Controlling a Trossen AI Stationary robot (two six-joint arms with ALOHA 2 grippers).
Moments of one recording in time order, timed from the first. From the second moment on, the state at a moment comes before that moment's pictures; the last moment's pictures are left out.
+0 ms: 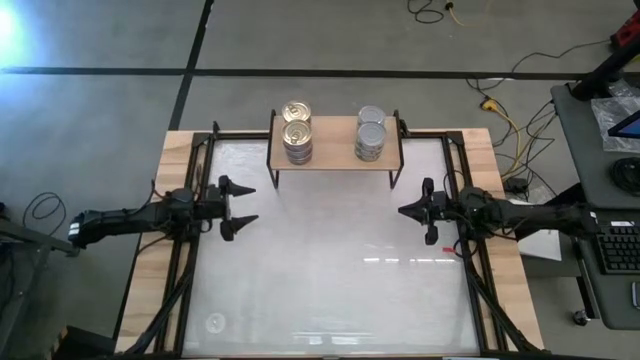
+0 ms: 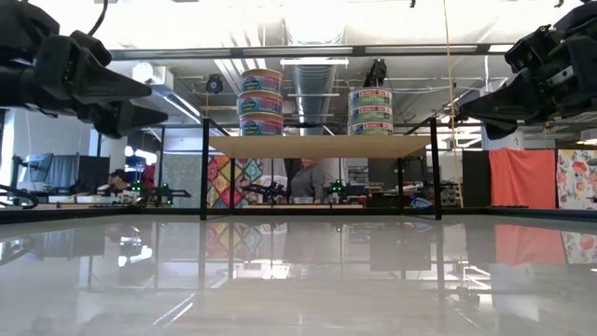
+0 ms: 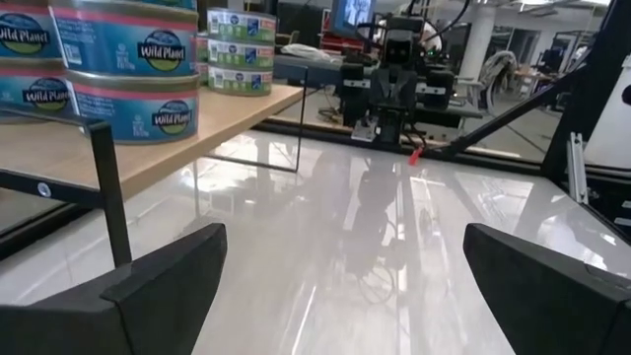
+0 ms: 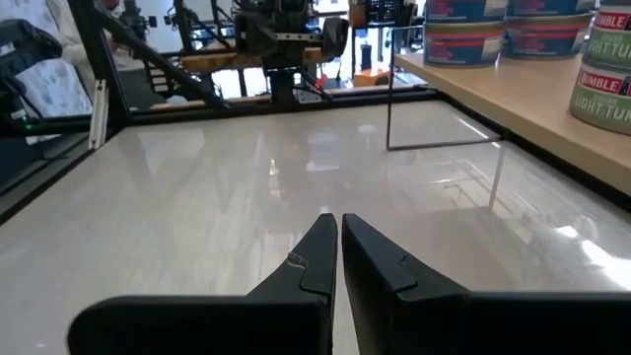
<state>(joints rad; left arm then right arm) 0.13 0.10 0.01 0.03 -0.06 -0.12 -0.12 0.23 0.01 0.10 -0.08 0.05</state>
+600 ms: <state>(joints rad) 0.13 0.14 0.01 0.03 -0.06 -0.12 -0.12 0.23 0.01 0.10 -0.08 0.05</state>
